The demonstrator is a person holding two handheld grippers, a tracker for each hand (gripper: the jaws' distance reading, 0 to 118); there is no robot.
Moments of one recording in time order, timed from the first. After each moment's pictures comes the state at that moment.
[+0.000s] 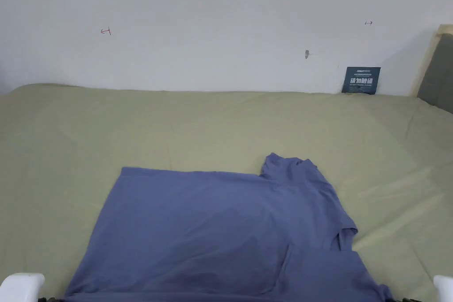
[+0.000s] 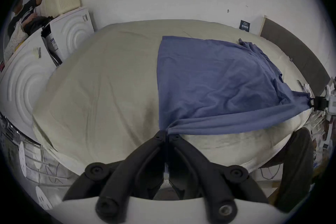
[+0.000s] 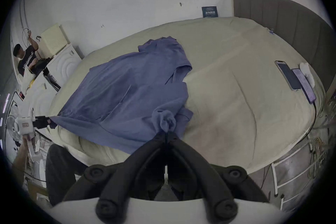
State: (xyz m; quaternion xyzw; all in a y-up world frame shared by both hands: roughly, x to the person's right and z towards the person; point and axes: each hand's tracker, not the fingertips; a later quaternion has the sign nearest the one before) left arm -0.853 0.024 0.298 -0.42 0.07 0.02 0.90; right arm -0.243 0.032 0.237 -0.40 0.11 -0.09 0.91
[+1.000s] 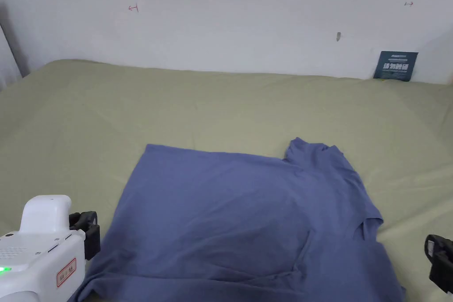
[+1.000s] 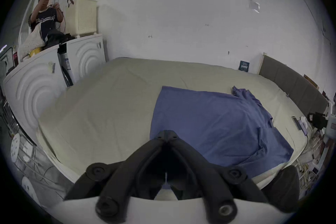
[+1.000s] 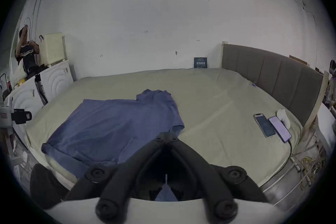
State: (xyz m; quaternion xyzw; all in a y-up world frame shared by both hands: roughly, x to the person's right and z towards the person) left arm -0.820 0.099 0.303 -0.27 0.11 0.05 0.95; right arm -0.288 0.100 0.254 -0.22 0.03 -0.02 0.98
